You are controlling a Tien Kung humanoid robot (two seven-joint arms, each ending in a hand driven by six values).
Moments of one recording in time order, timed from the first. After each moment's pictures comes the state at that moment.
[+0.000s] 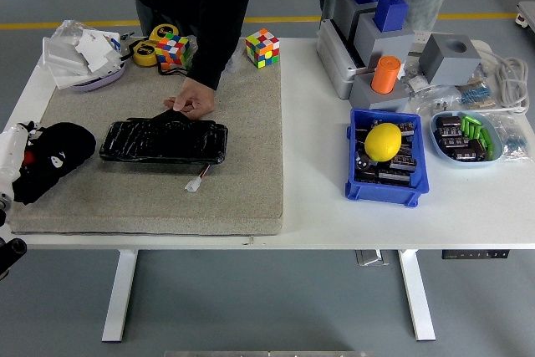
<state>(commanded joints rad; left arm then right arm) -0.38 0.54 -0.79 -0.87 1.47 0.65 -0.03 0.11 -0.42 0.94 0.33 -0.31 -0.20 -0.14</state>
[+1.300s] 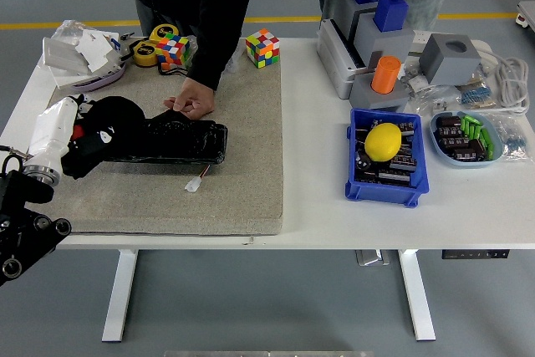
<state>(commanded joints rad) -0.47 0.45 -0.72 -0.97 1.51 0.65 0.02 0.12 -0.41 0.94 0.33 -0.31 -0.20 -0.13</state>
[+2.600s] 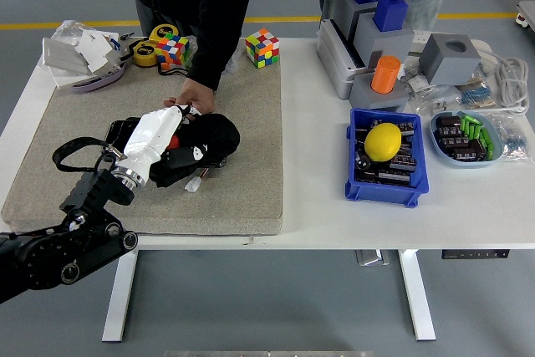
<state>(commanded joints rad) -0.63 0.34 -0.38 -1.04 1.51 0.65 0.04 0.13 -0.43 0.92 0.33 -0.32 -0.19 -0.14</state>
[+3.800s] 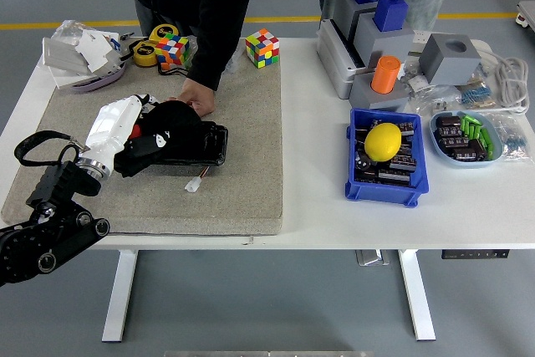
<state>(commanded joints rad) -0.60 0.41 -0.52 -0.96 1.51 0.65 0.02 0.12 -0.43 0.94 0.33 -0.33 -0.20 -0.14</state>
